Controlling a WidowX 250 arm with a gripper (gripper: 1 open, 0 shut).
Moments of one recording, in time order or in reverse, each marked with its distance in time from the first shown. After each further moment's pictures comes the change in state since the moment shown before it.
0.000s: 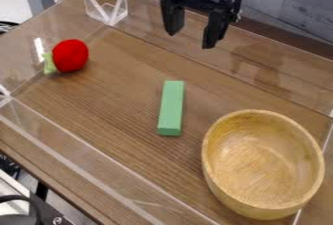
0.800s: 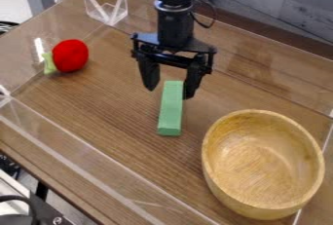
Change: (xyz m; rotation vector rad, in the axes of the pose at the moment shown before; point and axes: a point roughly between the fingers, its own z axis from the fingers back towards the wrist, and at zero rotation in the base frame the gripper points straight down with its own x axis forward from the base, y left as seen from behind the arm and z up) arm -0.024 0.015 -0.067 -0.054 0.061 0.231
